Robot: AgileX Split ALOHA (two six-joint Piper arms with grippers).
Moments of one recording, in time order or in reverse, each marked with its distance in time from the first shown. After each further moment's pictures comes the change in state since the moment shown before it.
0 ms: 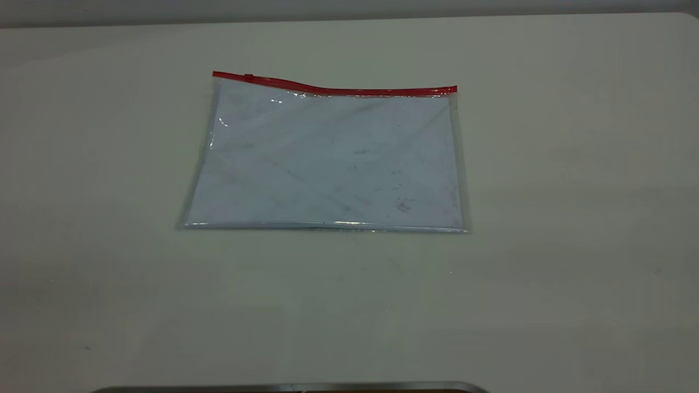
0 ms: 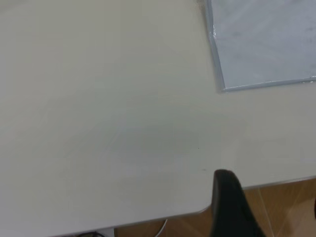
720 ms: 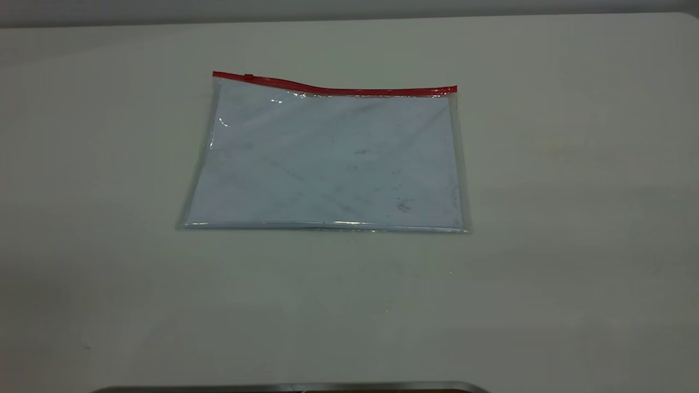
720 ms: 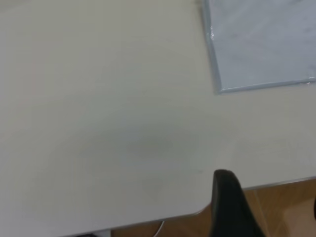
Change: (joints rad) left arm 0.000 0.000 0.000 -0.013 -0.003 0.000; right arm 0.000 0.000 0.000 0.003 -0.006 0.000
